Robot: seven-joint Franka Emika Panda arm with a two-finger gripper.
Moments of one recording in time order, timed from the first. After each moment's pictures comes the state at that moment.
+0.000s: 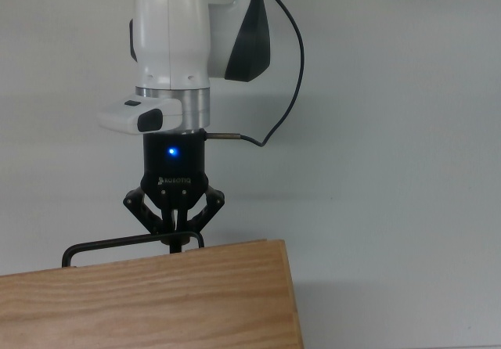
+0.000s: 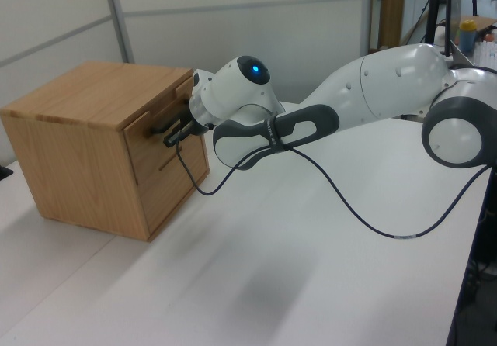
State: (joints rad) arm -0.04 0.60 0.08 -1.41 -0.12 2.89 0.02
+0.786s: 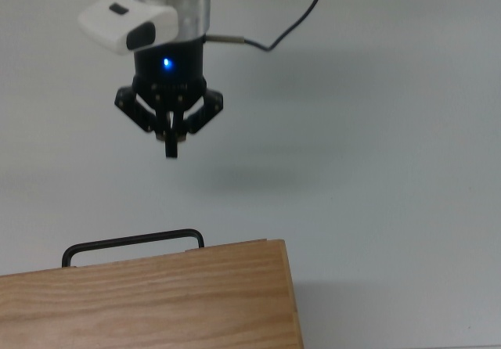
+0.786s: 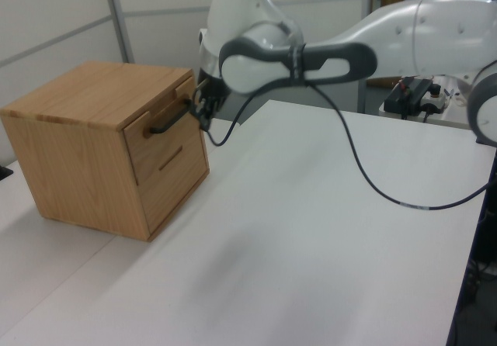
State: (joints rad) arm -0.03 0.35 0.09 -1.33 -0.12 2.09 0.01
